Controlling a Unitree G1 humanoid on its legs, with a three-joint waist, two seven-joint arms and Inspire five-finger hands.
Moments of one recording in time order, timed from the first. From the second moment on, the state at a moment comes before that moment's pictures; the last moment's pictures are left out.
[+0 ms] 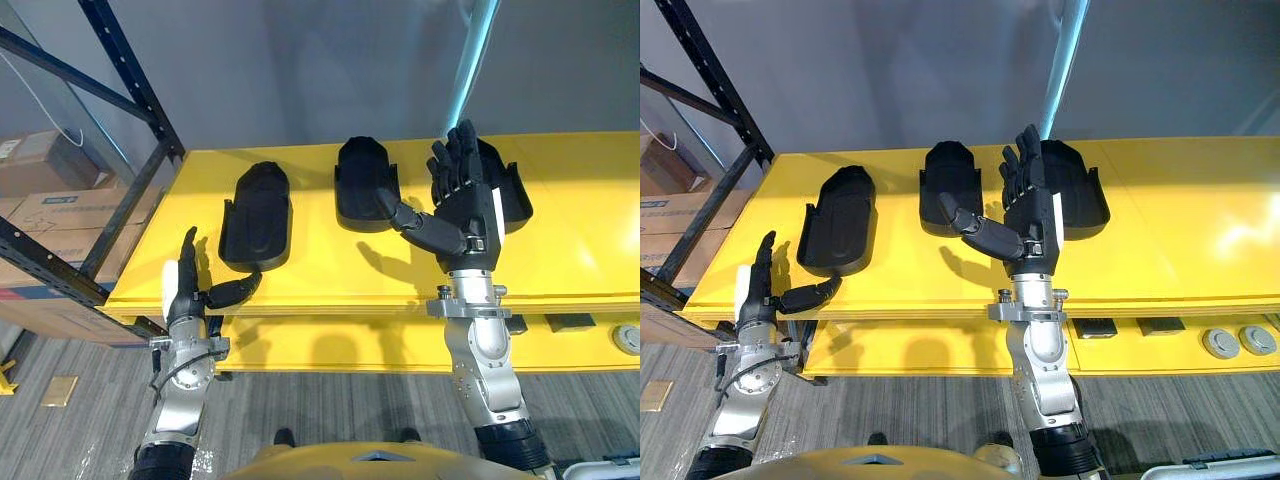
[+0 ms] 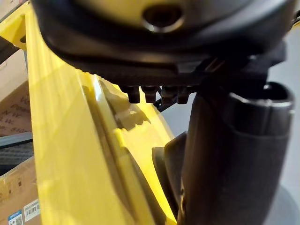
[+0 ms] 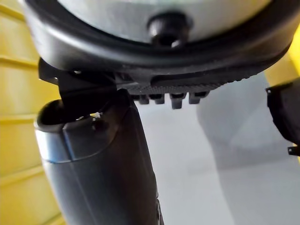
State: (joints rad) left arm 0.12 0.20 0.04 0.15 0.24 -0.07 0.38; right arm 0.03 -0.16 0.13 -0.19 0.32 -0.38 -0.07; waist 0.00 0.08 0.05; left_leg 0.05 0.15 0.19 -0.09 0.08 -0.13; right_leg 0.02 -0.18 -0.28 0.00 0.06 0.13
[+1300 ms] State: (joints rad) left arm -0.06 0.22 0.12 0.36 0.00 -0.08 0.59; right arm 0.08 -0.20 0.07 -0.19 0.32 -0.30 -0.05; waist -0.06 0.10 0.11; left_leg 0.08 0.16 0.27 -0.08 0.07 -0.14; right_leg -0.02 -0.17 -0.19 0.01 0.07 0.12
